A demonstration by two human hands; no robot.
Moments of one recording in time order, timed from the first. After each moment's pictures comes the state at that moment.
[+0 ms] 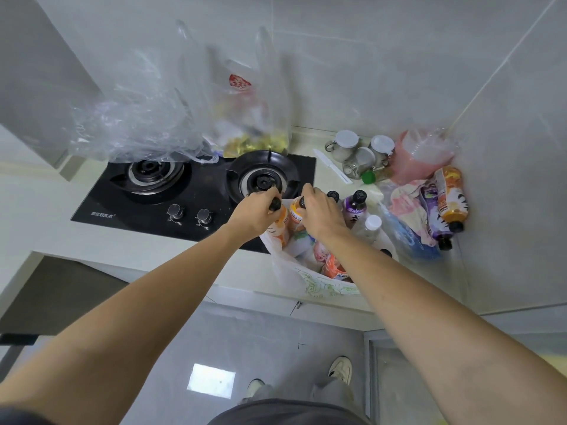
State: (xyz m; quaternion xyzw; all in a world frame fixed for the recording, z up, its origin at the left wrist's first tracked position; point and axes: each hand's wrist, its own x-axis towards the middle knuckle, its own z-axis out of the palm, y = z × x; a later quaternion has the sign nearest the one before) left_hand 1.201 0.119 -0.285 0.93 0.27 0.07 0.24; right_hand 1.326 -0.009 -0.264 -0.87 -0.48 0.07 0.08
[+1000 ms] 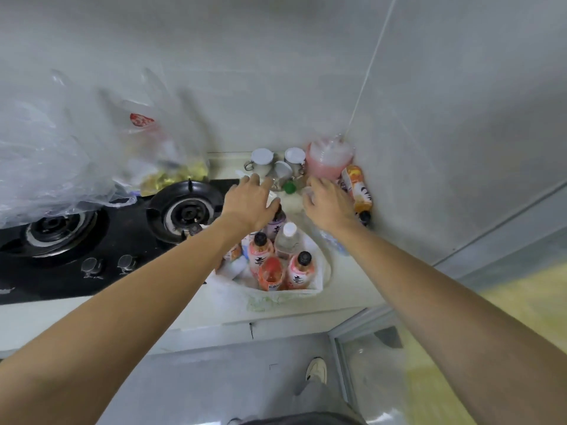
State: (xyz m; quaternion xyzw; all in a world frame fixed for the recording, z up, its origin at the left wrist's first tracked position) left_hand 1.331 0.027 -0.207 0.98 0.17 0.04 0.08; right_hand 1.447 -0.141 -0.214 -0.92 -0.37 -0.04 0.14
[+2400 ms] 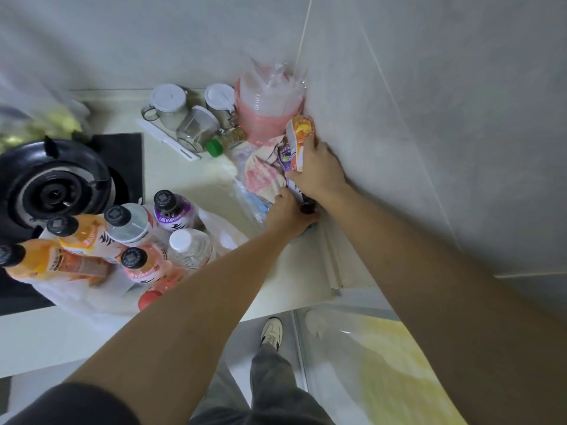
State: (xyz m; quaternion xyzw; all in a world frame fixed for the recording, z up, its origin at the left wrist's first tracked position) left_hand 1.552 -0.163 -0.401 0.86 0.30 -0.09 0.41; right_hand 1.638 -0.201 -0.321 -0.96 -0.25 0.11 0.09
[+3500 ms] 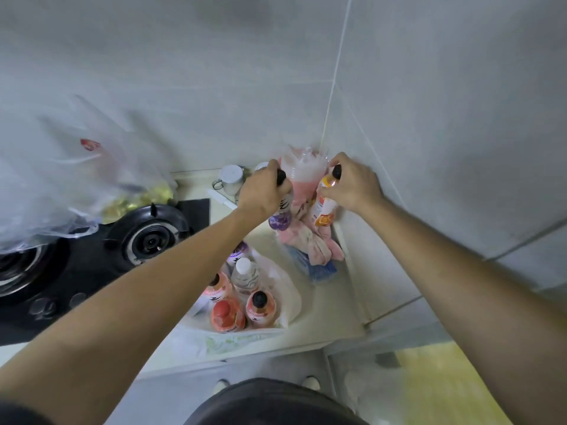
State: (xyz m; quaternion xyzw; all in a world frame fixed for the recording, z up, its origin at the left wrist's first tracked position) left_hand 1.498 -0.034 -0.188 0.93 0.22 0.11 0.27; right_hand 1.607 -0.207 -0.169 -0.95 -0.24 0.05 0.20
